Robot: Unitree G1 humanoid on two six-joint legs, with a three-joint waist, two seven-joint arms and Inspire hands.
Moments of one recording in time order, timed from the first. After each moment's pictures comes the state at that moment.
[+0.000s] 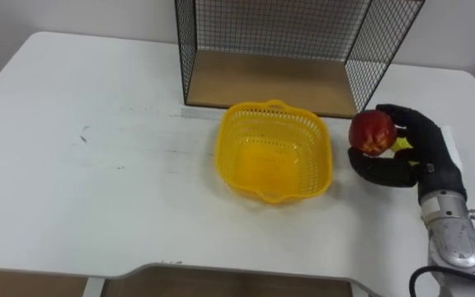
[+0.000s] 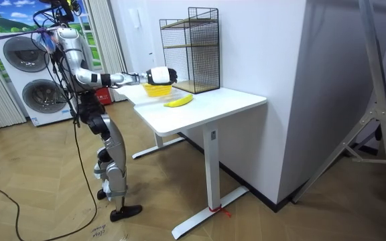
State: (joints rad) left arm 0.28 0.22 0.12 0.97 0.37 0.05 0.00; right arm 0.04 -0.32 -0.11 0.14 -0.07 -0.09 -0.11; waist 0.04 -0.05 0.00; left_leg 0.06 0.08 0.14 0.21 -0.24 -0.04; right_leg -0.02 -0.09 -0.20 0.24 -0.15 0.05
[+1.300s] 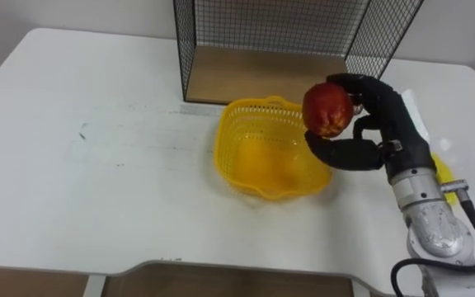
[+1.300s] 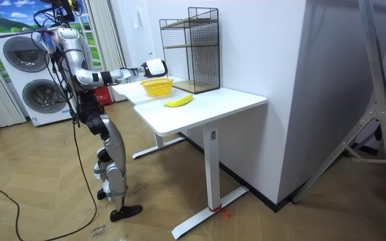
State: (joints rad) left arm 0.24 0.22 0.09 1.02 0.34 0.02 0.01; right arm 0.03 -0.32 0.02 -0.05 -0.11 -0.09 -0.01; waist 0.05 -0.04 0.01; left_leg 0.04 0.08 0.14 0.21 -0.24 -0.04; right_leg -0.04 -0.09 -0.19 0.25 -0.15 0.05
